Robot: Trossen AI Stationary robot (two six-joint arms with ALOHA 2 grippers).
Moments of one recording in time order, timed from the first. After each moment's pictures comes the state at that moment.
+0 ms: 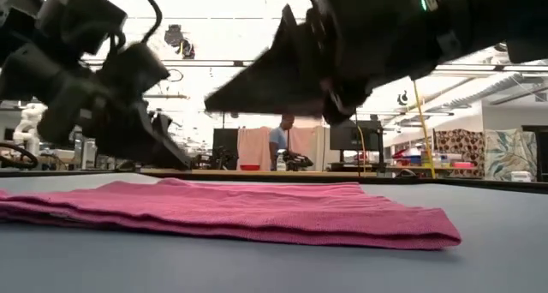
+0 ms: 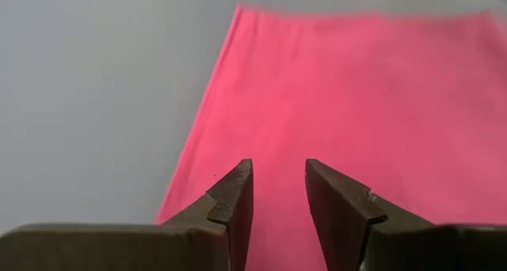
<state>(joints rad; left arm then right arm) -0.34 1.61 0.33 0.74 -0.31 -0.15 0.53 2.11 1.09 0.62 0.60 0.29</state>
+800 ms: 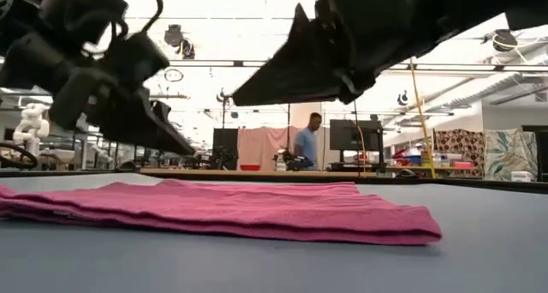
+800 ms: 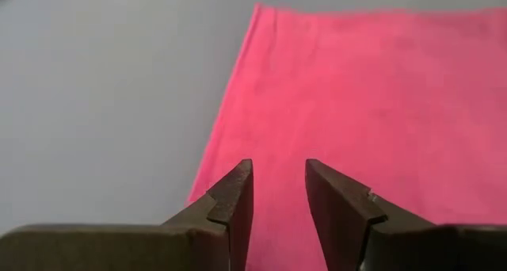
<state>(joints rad) -0.33 1.50 0.33 0.63 -0.33 -0.12 0.51 2.01 1.09 0.40 0.64 0.27</state>
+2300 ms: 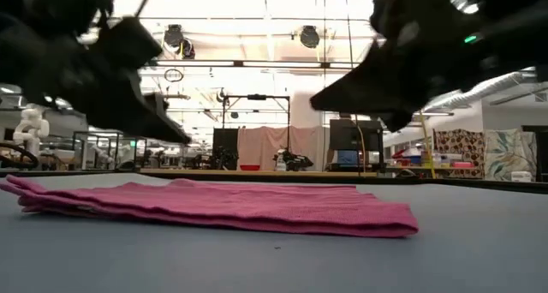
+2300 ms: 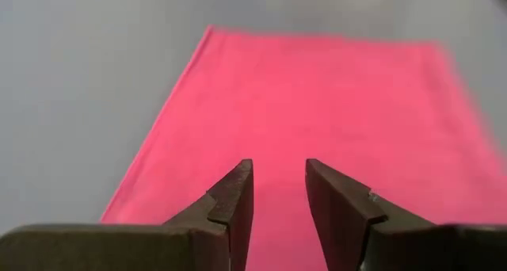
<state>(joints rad) -0.38 1.50 0.33 0.68 -0.29 -0.18 0.47 1.79 0.63 0.82 0.60 0.38</state>
